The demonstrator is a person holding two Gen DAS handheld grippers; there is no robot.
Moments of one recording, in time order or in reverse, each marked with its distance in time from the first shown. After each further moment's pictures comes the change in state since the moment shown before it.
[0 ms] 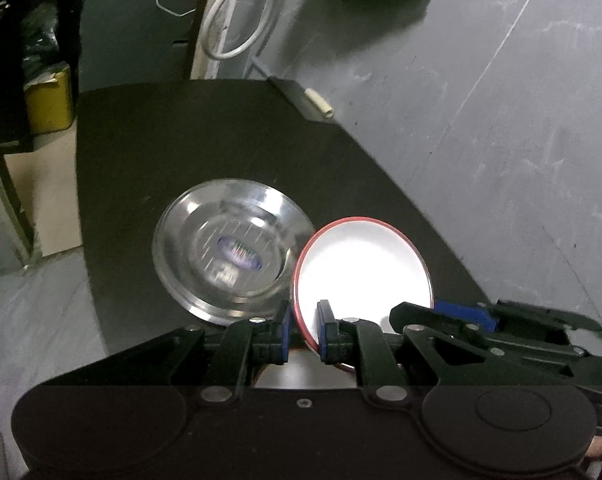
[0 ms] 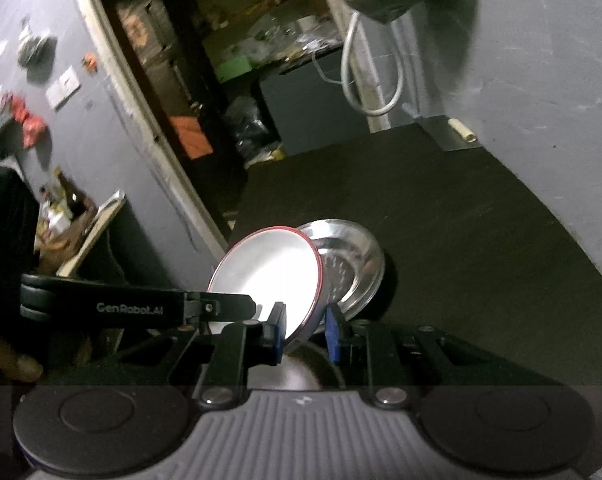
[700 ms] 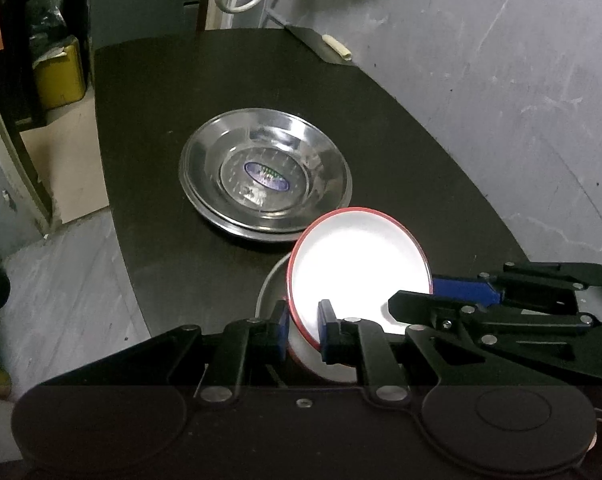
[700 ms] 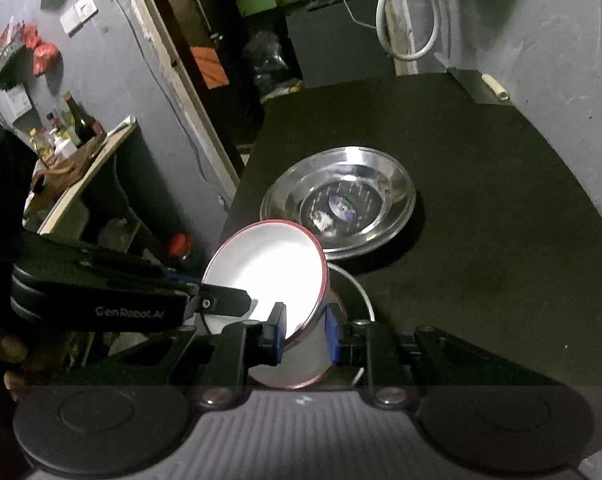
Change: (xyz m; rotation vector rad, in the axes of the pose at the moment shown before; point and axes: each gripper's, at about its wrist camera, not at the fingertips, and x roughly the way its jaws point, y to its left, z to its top) left arm 0.008 0.009 -0.030 0.025 0.133 0.062; right arm 0.014 0.026 -0.025 -0.091 0.192 0.005
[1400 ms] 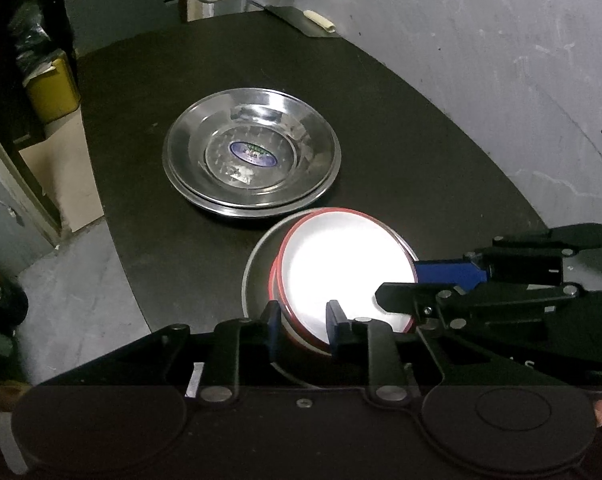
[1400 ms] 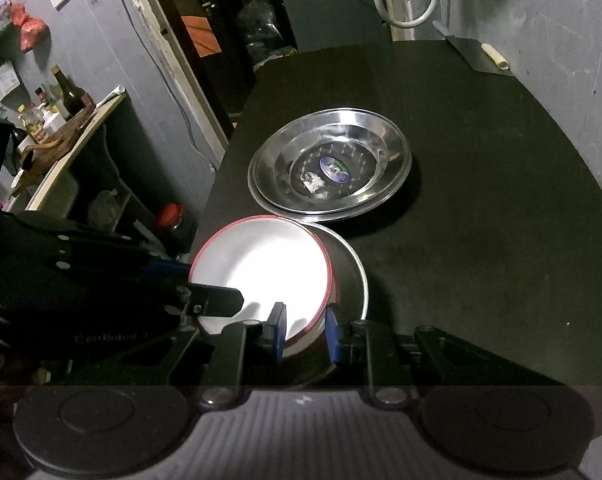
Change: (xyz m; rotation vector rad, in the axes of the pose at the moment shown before) left arm 0.007 -0.020 -0.008 0.106 0.067 0.052; right arm 0.011 -0.003 -0.008 0.002 0.098 -0.024
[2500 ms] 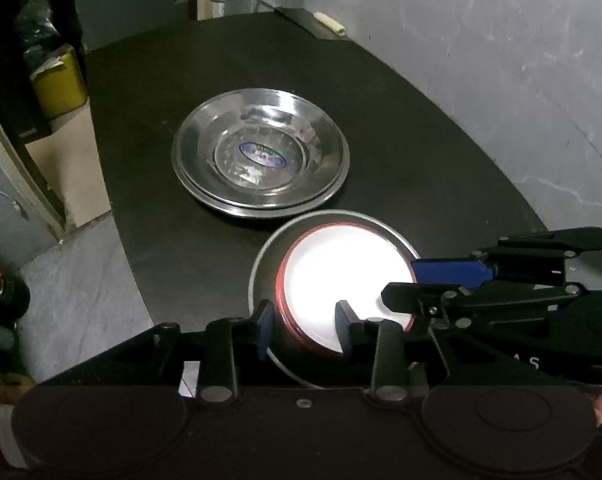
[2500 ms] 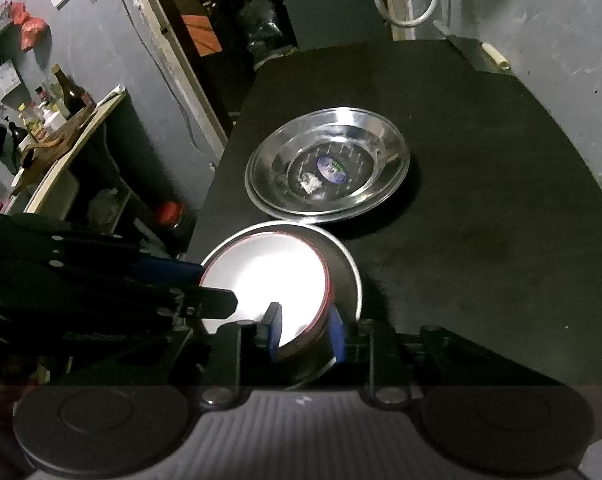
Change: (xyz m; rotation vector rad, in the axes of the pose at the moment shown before) left arm -0.006 0.005 0.000 -0.032 -0.017 0.005; right arm -0.002 -0.002 0.000 -0.006 -0.006 -0.001
